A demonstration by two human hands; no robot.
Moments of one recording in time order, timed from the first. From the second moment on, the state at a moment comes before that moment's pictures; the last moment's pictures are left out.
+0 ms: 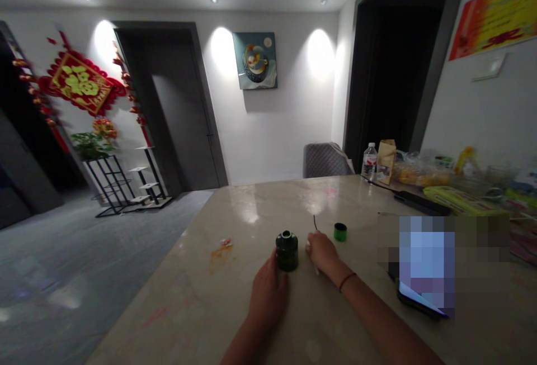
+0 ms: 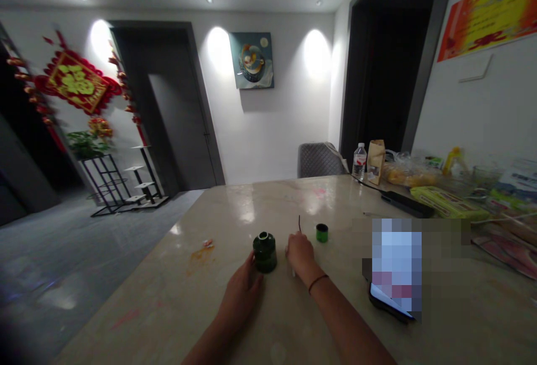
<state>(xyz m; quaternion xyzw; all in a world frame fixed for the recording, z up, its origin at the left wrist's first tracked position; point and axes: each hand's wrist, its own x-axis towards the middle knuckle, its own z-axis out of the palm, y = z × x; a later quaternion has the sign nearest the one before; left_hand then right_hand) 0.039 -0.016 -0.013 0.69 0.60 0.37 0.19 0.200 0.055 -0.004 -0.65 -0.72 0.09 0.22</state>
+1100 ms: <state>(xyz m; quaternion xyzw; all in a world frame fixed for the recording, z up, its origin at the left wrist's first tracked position) 0.043 -0.018 -0.007 0.69 0.63 0.30 0.19 0.212 0.066 0.060 -0.43 -0.52 0.35 0.66</state>
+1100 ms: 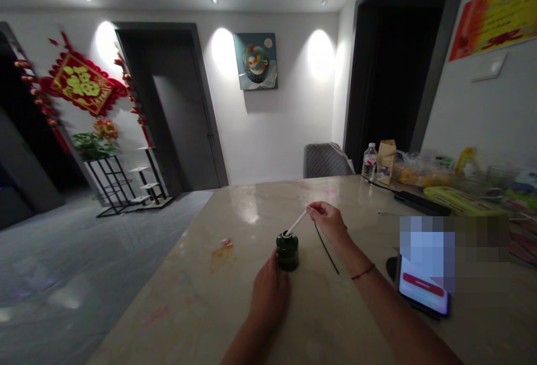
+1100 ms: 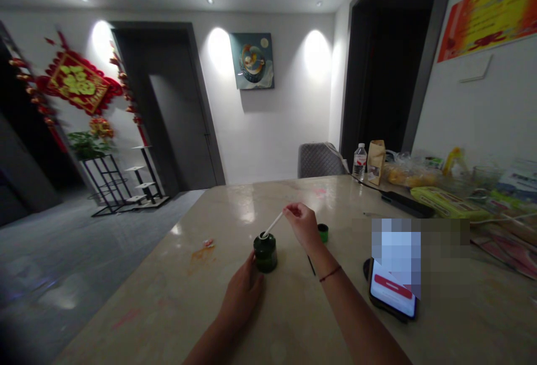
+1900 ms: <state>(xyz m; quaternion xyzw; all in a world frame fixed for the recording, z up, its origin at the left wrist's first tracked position) 0.040 -0.017 -0.010 0.70 0.62 0.31 0.18 0.176 0.050 0.038 -0.42 -0.68 0.26 0.54</state>
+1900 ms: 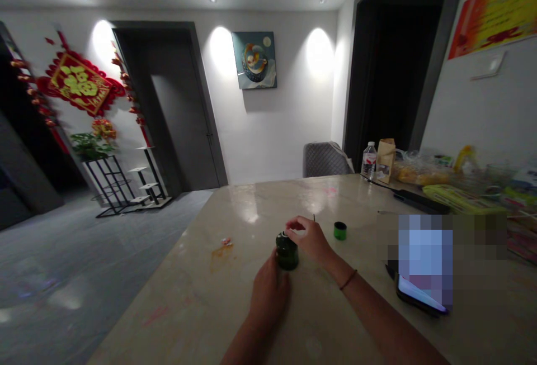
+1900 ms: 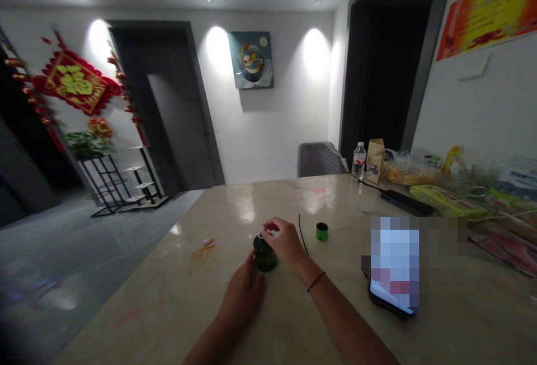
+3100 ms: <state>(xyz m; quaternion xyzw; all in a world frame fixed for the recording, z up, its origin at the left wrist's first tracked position) 0.041 -0.018 -0.009 0.70 0.63 0.30 0.19 0.227 0.068 0.022 -0.60 -0.69 0.27 0.28</state>
